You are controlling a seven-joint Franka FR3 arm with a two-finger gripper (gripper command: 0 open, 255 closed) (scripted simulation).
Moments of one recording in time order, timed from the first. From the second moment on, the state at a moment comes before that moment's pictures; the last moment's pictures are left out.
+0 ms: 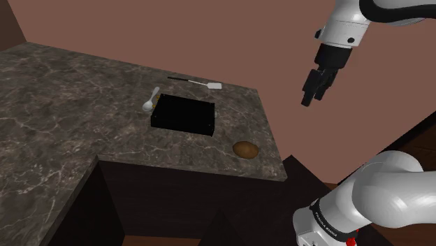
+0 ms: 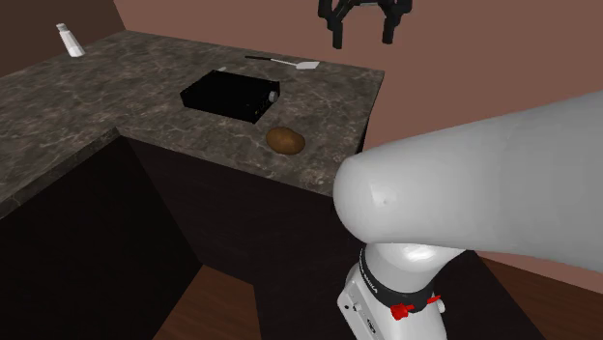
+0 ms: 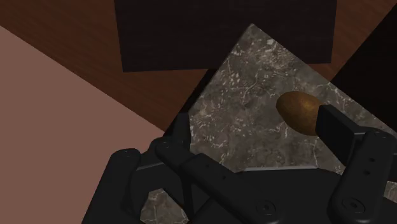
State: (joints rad) arm -0.02 -0.76 -0.03 -2.41 -0.01 1.46 -0.07
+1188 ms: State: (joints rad) arm 0.18 -0.50 0.11 -2.66 0.09 2.05 -0.18
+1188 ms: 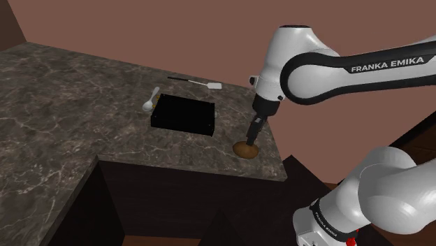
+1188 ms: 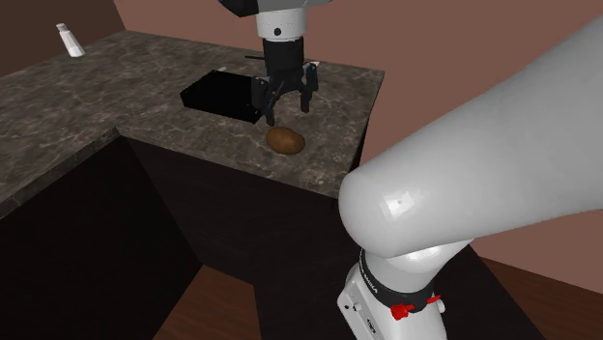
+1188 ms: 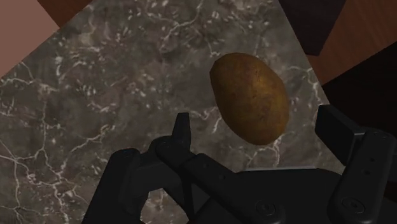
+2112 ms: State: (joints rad) arm 0.21 -0.37 0.13 -2.73 0.11 2.26 -0.20
